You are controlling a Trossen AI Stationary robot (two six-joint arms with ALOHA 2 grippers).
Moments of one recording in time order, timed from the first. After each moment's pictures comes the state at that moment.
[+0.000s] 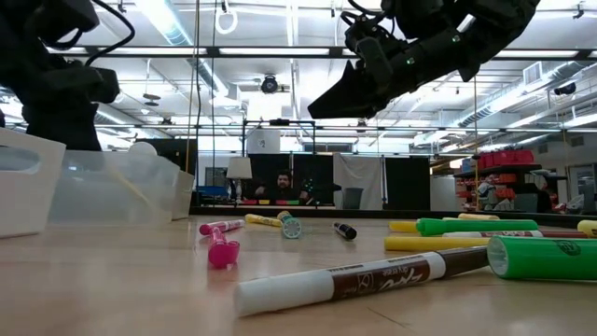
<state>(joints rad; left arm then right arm) -0.18 0.60 0.40 -0.82 -0.39 -0.96 -0.02 1.55 0.76 0.41 0.12 -0.04</state>
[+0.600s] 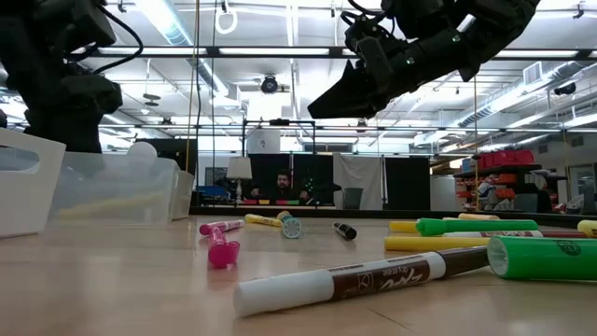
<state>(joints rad) 0.01 0.60 0.41 -0.85 -0.22 -0.93 -0.02 1.55 0.76 0.41 0.12 -0.03</state>
